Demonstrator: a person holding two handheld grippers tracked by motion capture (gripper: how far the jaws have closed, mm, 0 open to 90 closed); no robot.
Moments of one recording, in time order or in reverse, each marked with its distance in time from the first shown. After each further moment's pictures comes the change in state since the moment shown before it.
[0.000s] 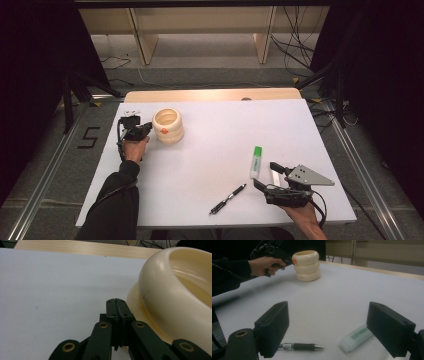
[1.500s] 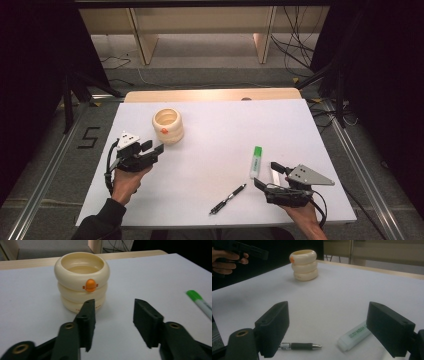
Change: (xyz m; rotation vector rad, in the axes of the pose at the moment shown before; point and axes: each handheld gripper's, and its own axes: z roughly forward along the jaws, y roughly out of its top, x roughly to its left) left arm -0.056 -0.039 -0.129 -0.079 -0.193 0.181; right arm -0.001 0.000 0.000 0.006 -0.016 0.002
